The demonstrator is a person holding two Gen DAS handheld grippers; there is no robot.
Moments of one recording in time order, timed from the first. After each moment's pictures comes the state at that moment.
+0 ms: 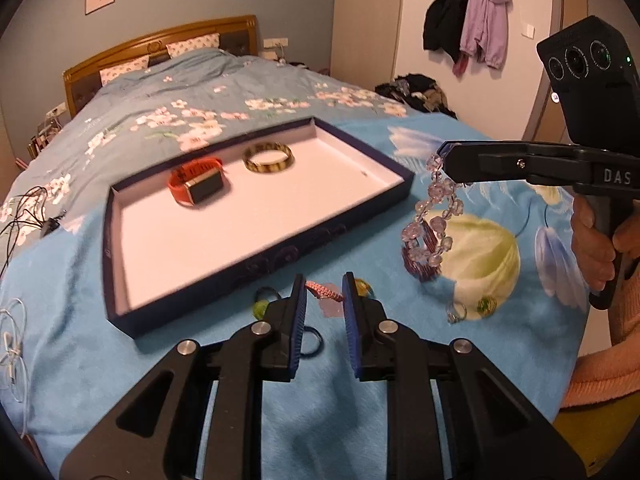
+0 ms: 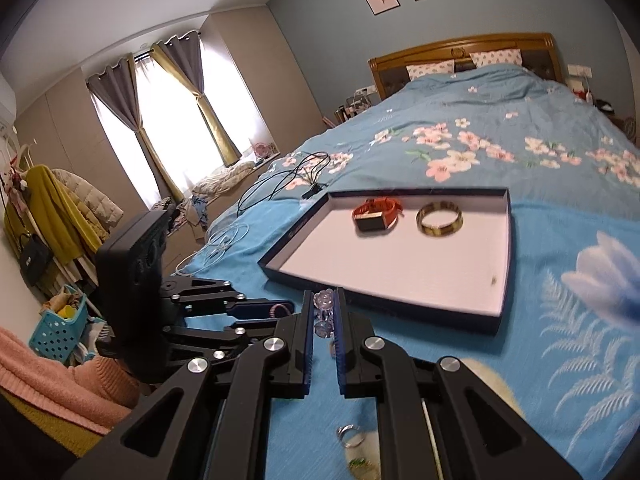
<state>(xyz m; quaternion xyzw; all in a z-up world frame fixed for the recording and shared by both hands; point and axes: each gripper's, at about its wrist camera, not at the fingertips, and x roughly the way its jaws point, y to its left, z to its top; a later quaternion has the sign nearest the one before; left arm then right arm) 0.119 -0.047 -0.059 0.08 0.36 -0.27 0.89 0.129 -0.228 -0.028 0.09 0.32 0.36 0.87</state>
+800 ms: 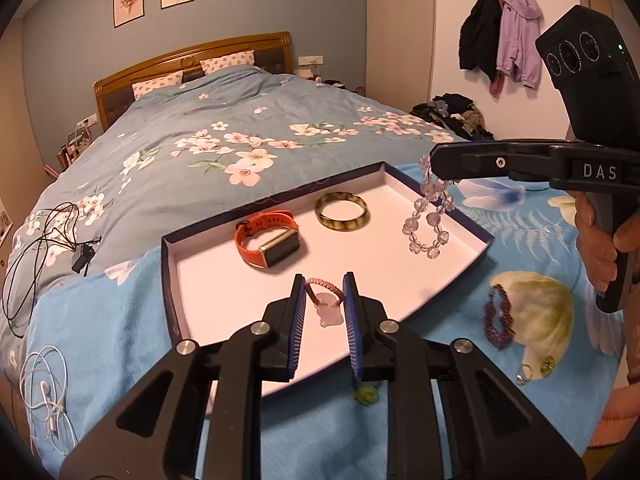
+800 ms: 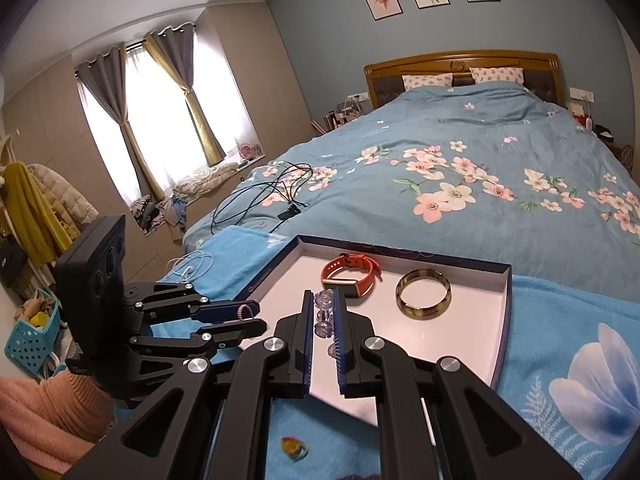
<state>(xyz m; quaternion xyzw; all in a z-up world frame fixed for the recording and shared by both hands) 0.183 -0.021 -0.031 0.09 0.33 -0.21 0.92 0.215 -0.201 -0.011 0.05 0.32 0.34 0.88</state>
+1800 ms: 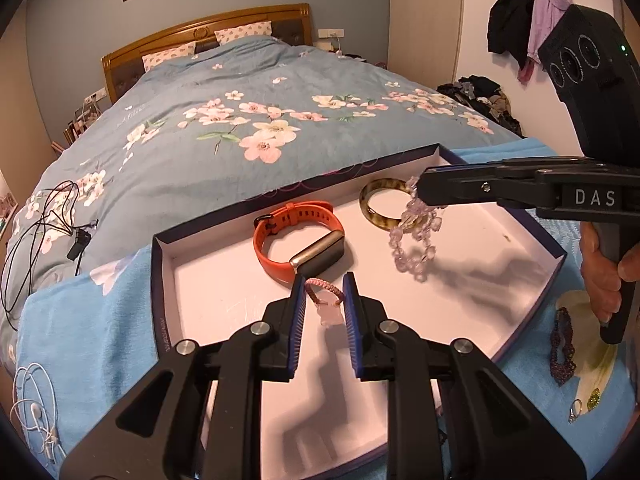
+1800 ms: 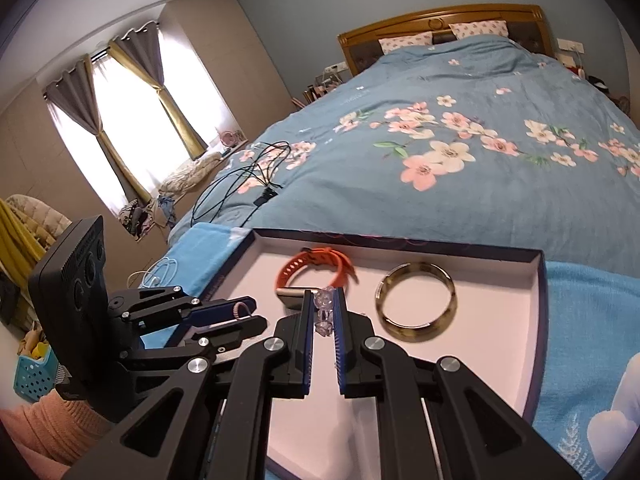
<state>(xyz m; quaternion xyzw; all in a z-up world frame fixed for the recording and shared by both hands) 0.260 -0.028 -0.064 0.08 0.38 -0.18 0.90 0.285 -0.186 -0.057 0.09 0.38 0.32 0.86</state>
